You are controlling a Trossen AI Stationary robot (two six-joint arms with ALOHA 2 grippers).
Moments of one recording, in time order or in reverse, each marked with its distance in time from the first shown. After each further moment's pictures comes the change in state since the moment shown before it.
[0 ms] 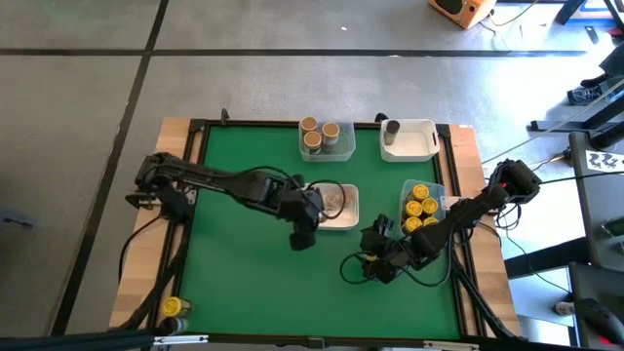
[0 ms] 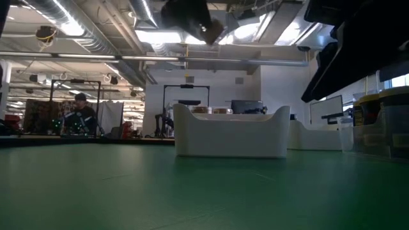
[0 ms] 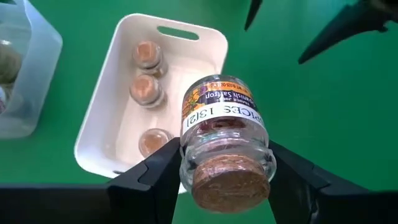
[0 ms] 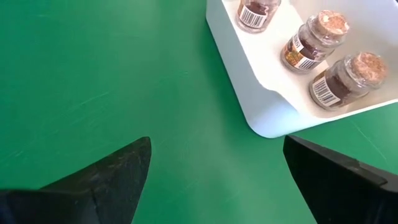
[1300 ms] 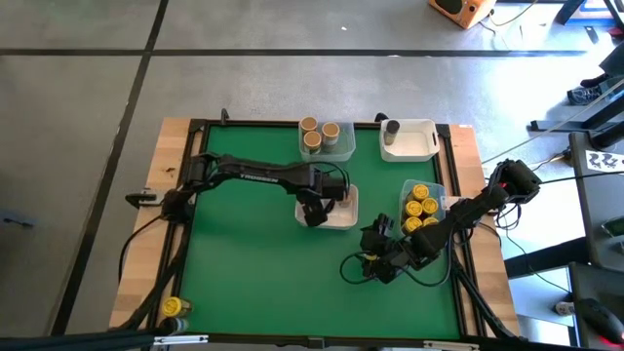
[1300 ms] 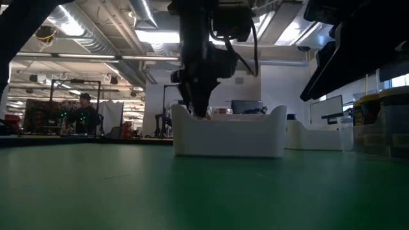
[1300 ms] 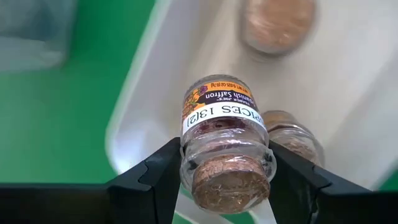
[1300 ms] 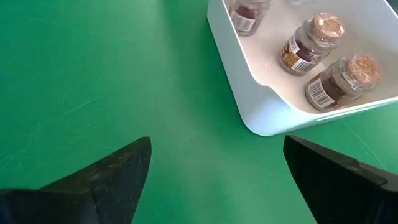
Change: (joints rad) left arm 0.209 0.369 0.144 -0.222 -0.033 -0.005; right arm 0.000 0.000 0.000 0.000 0.019 0.000
